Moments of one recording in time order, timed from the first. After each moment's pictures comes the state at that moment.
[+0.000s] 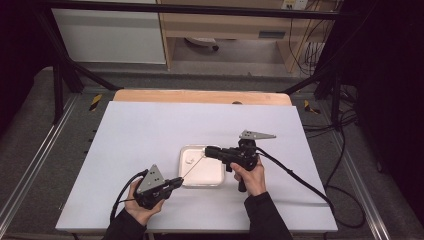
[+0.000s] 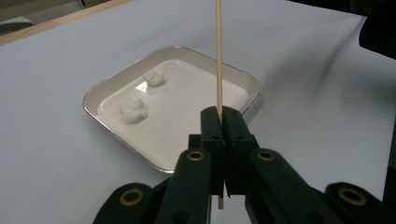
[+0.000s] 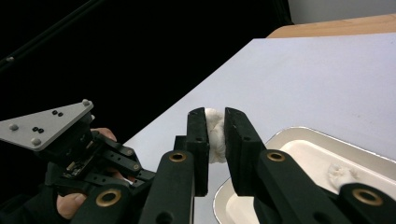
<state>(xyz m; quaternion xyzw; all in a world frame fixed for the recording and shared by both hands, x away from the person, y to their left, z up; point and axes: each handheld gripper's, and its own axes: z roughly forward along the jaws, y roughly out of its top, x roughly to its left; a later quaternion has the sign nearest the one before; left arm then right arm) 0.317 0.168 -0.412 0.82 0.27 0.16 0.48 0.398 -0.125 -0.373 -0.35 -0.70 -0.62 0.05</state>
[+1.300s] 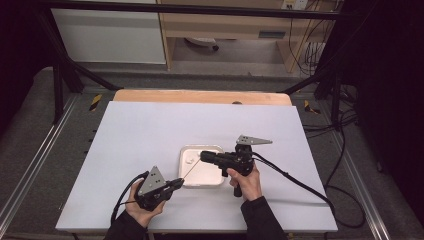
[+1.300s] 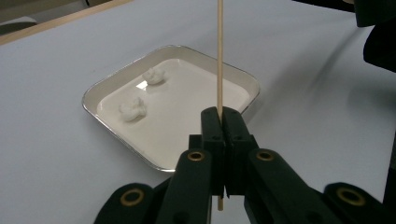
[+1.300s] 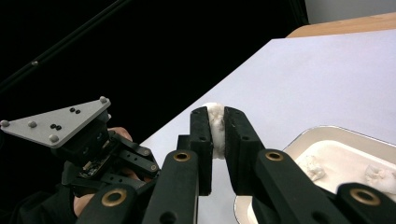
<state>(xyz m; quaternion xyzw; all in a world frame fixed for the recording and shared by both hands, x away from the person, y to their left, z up) 0.313 0.166 -0.414 0.81 0.27 0.17 0.48 0.389 -0.116 -0.383 -0.33 -0.69 -0.64 0.07</state>
